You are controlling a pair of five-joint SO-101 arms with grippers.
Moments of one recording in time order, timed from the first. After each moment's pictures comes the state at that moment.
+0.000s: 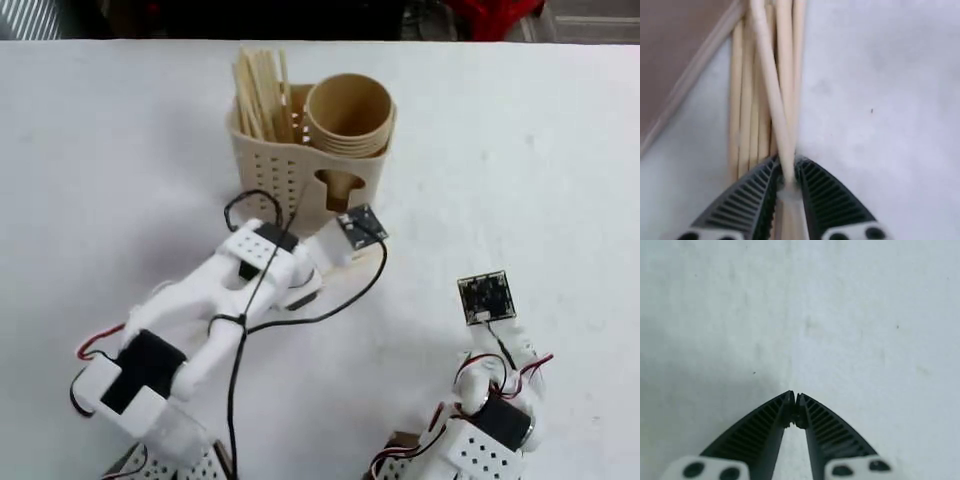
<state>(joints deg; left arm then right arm) 24.5 5.2 33.6 53.2 -29.2 30.4 -102.0 96.4 67.4 45.6</state>
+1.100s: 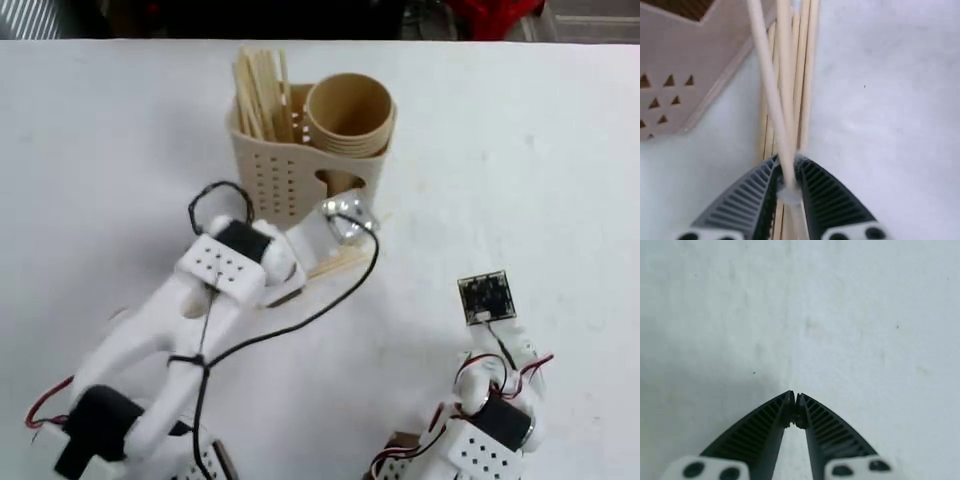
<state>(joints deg) 22.9 -13.8 36.7 62.5 -31.7 30.4 -102.0 96.4 67.4 45.6</state>
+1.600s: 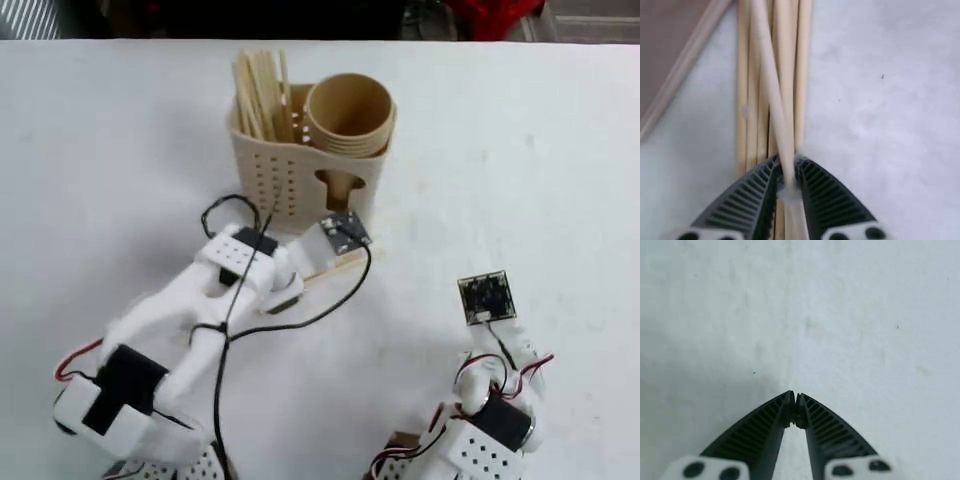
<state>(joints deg) 21.1 -0.1 39.7 52.7 -33.9 30.4 -102.0 96.4 67.4 45.6</state>
